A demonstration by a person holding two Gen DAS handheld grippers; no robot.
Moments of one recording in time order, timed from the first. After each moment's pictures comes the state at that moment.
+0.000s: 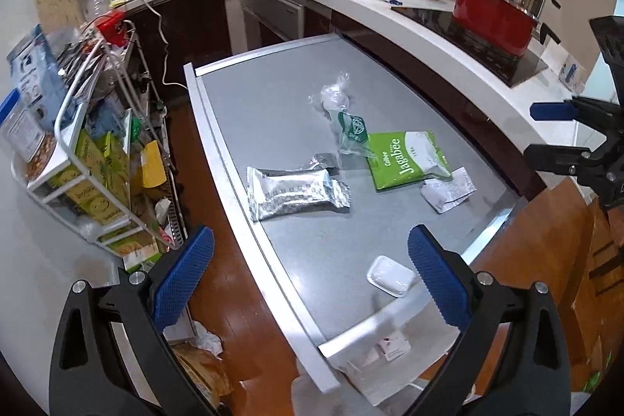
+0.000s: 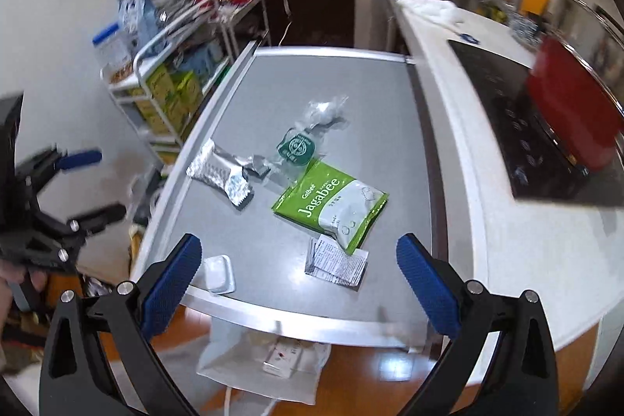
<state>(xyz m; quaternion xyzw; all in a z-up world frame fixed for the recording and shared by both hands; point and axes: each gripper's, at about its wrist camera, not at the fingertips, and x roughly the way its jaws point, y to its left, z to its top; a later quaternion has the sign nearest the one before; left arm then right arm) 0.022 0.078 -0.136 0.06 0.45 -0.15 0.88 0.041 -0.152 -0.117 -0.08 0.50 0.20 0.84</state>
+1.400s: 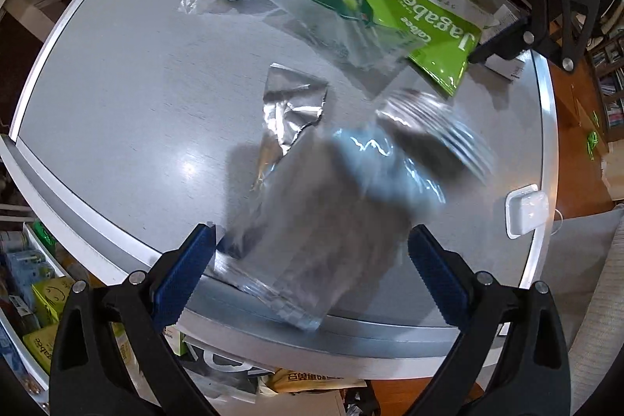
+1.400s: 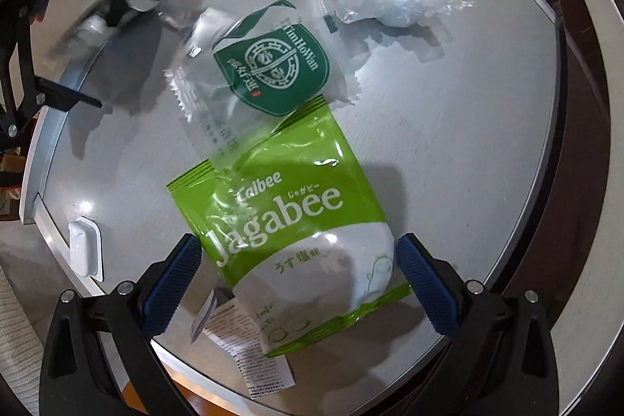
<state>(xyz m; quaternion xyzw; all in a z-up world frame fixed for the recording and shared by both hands) 0.177 0.047 -0.264 0.30 0.58 -0.40 0.64 0.180 -0.100 -0.262 -0.28 0.66 0.29 0.63</state>
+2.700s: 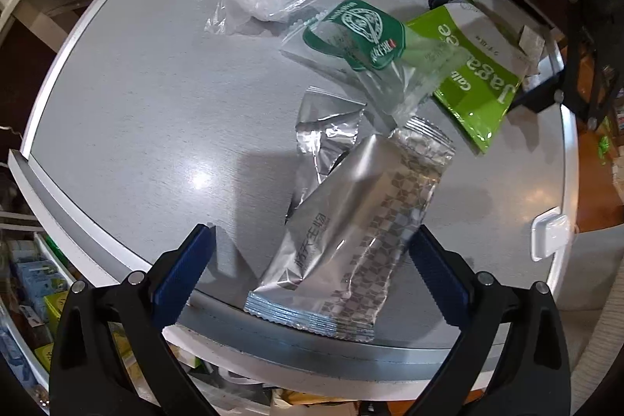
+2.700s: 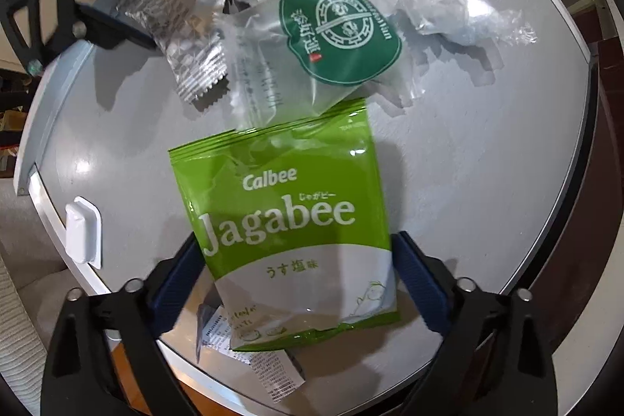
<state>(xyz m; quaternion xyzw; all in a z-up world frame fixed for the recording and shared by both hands) 0.208 0.031 -0.268 0.31 0.55 -0.39 0.67 0.161 -0.069 -0.288 -0.32 0.67 0.31 0.60</state>
